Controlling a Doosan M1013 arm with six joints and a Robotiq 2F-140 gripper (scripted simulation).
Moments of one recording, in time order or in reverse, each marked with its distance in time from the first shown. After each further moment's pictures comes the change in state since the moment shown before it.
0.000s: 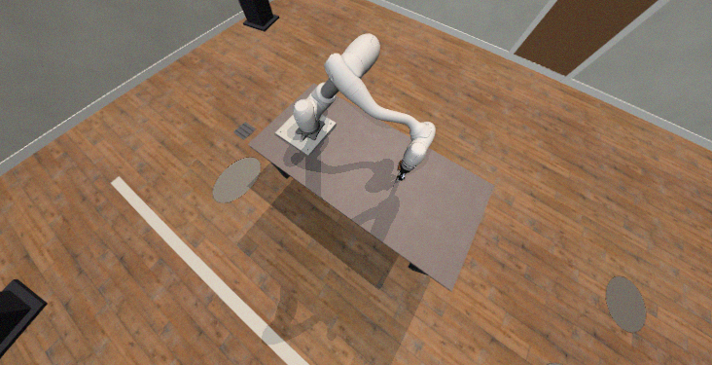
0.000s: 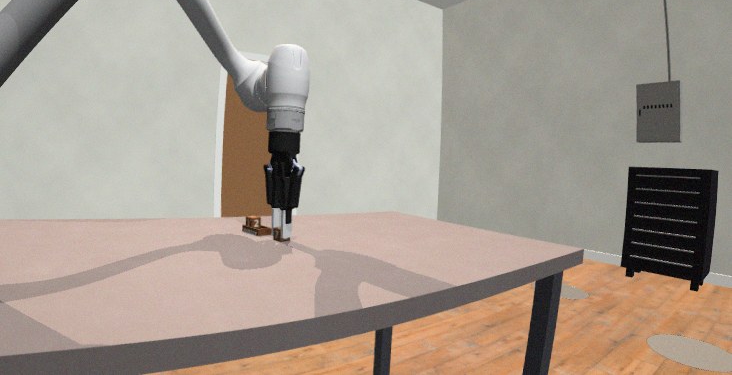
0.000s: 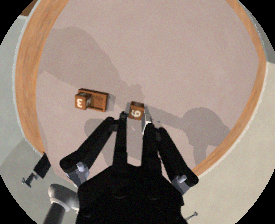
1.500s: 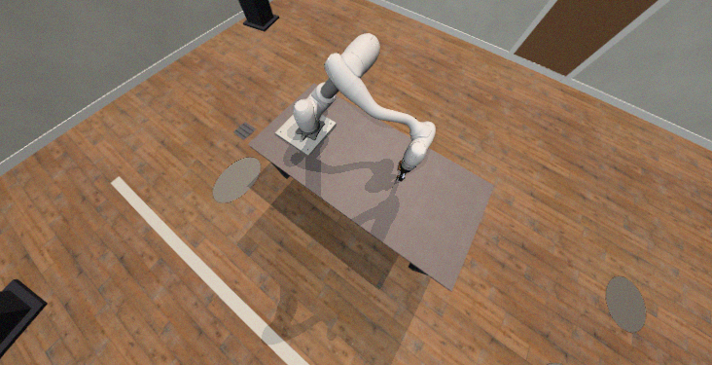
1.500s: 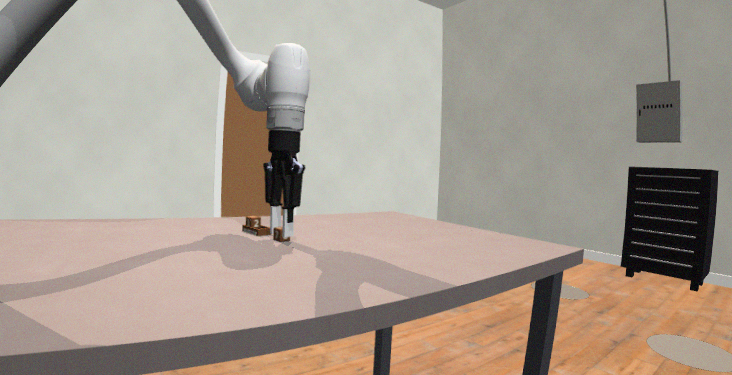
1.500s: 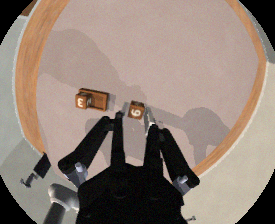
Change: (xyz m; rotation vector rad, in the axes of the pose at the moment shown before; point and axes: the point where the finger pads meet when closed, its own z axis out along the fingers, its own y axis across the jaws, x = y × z) arm 0.000 0.000 -0.003 0.000 0.000 0.000
